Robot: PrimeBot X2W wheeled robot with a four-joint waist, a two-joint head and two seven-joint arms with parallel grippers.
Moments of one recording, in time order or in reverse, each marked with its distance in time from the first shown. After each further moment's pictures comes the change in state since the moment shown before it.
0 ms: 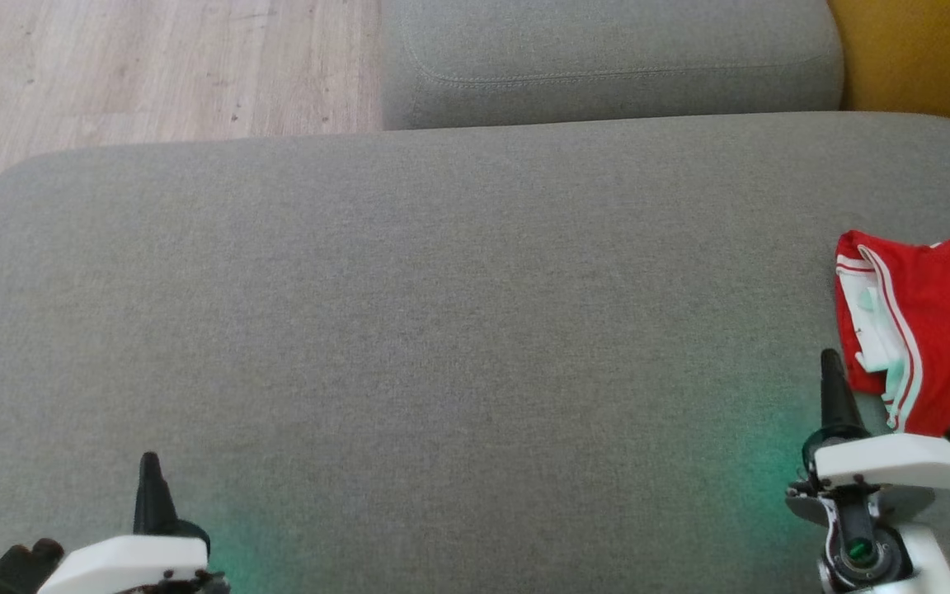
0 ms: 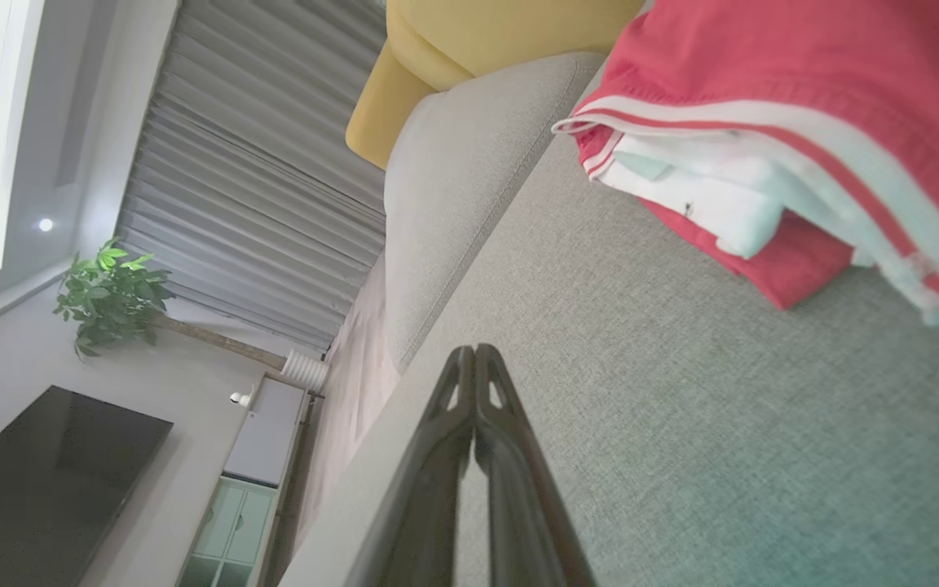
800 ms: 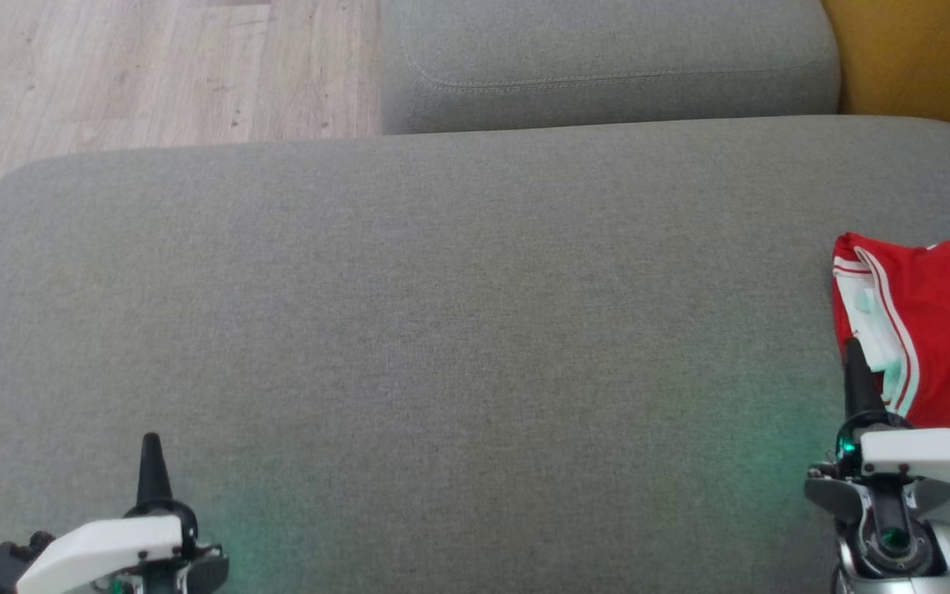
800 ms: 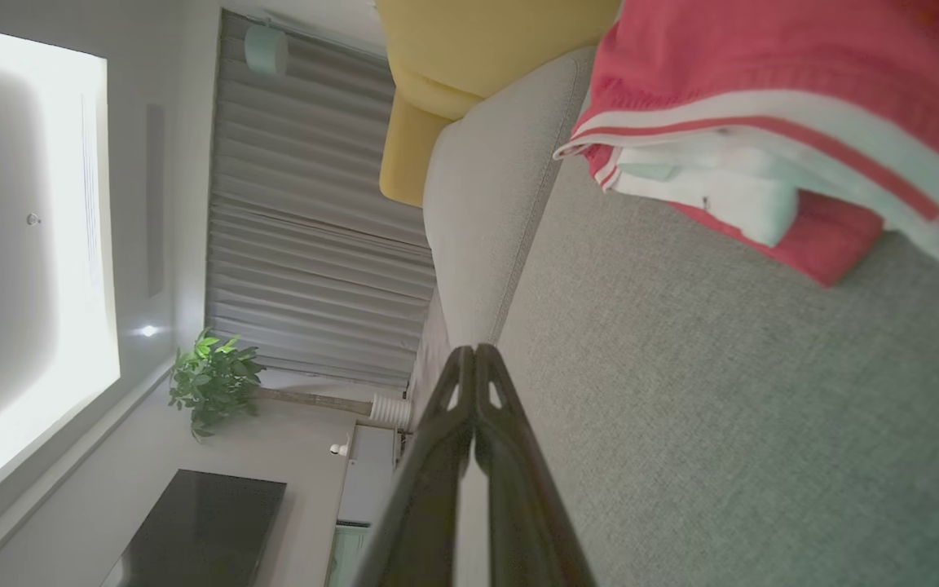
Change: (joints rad) left arm -0.022 0.000 0.003 -0.041 -0.258 -0.009 0.066; right arm 0.003 0.000 -0.041 -0.057 0.261 0.000 0.065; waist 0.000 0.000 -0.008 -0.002
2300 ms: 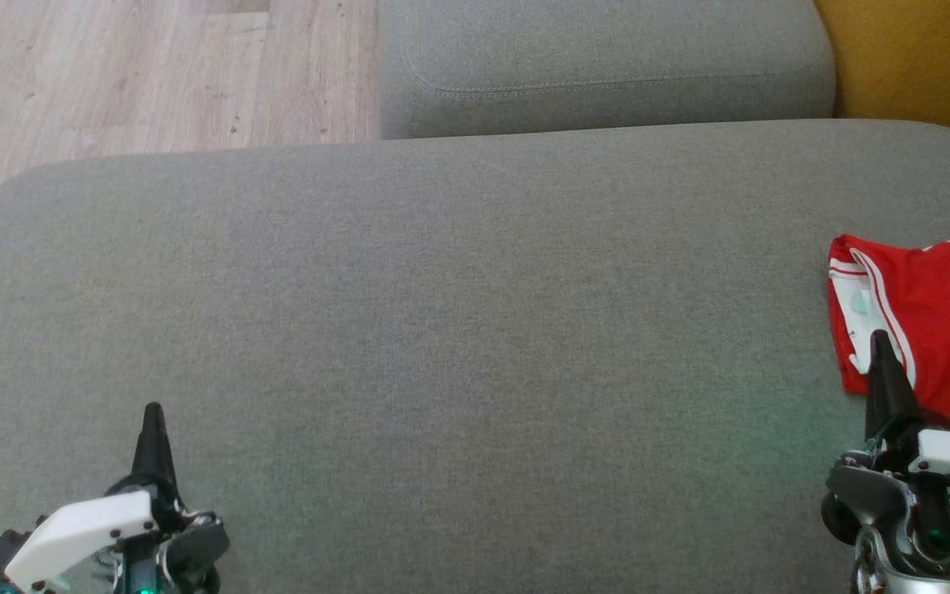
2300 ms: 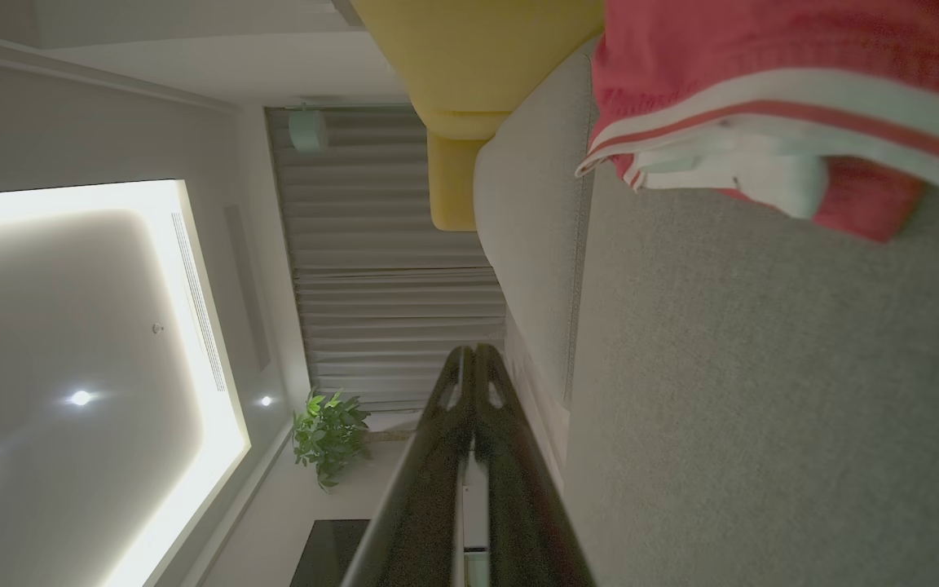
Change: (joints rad) left arm -0.038 0.000 0.005 -0.040 -0.307 -0.018 0.079; right arm 0.018 0.000 -0.054 -0.071 0.313 0.000 0.076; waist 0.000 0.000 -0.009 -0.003
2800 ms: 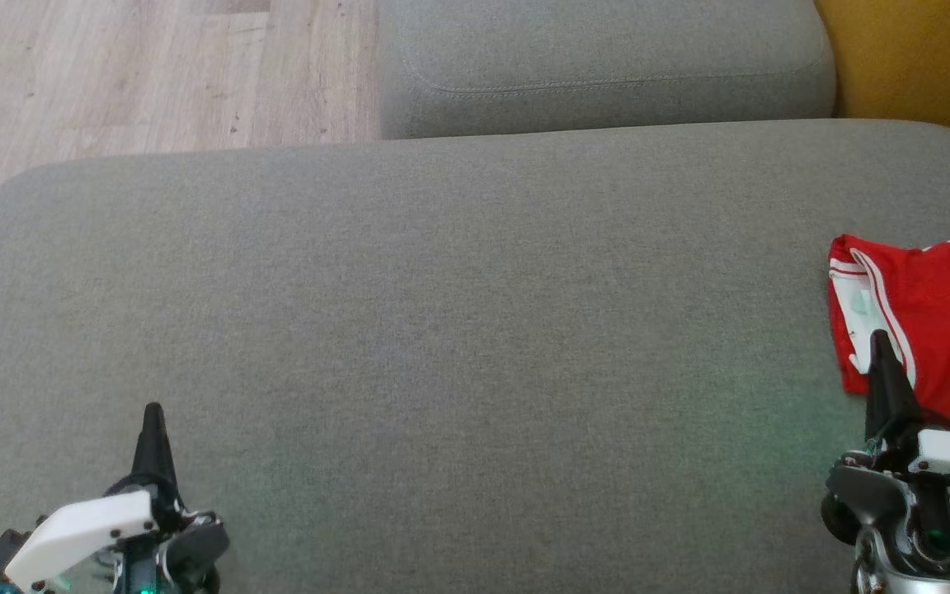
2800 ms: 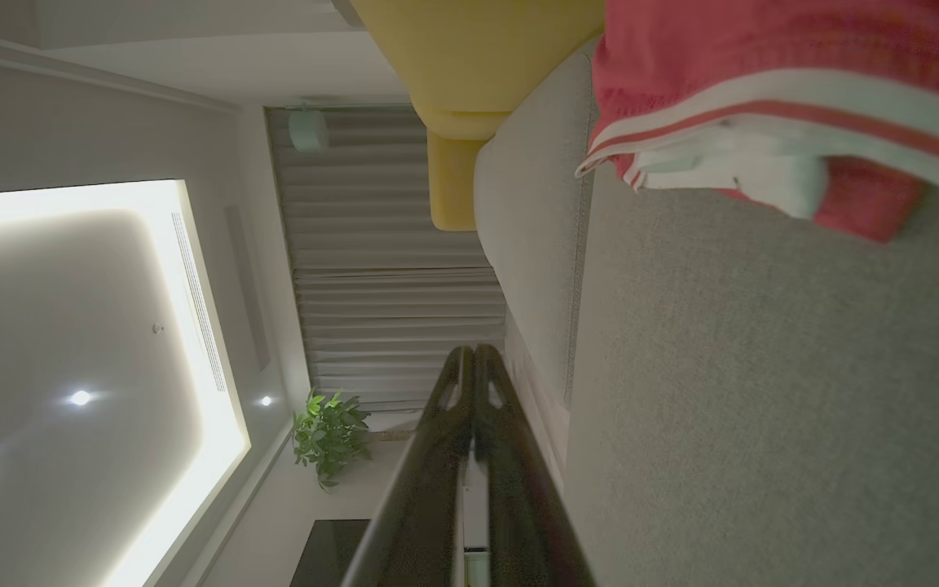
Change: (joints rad) left arm 0.000 0.000 0.000 0.000 0.000 0.000 0.000; right arm 0.000 0.000 0.000 0.000 0.000 0.000 0.000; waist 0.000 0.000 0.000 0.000
